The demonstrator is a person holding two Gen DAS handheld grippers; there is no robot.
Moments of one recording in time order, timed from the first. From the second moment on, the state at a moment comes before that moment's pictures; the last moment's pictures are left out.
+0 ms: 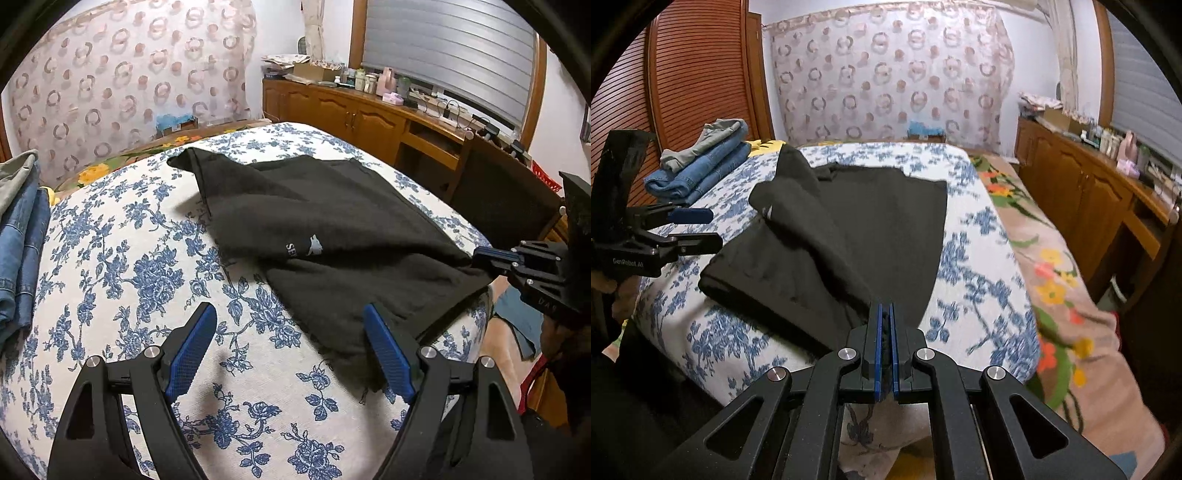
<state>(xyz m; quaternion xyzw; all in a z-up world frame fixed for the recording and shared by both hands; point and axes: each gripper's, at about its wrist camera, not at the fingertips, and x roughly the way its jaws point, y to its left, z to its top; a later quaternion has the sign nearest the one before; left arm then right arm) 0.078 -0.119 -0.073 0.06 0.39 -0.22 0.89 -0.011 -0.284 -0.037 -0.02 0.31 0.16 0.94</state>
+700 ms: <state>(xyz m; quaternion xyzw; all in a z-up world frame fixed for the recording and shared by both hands) 0.083 -0.090 -0.060 0.04 0.35 -0.18 0.92 0.005 -0.277 -0.001 -0.01 0.26 0.19 0.95</state>
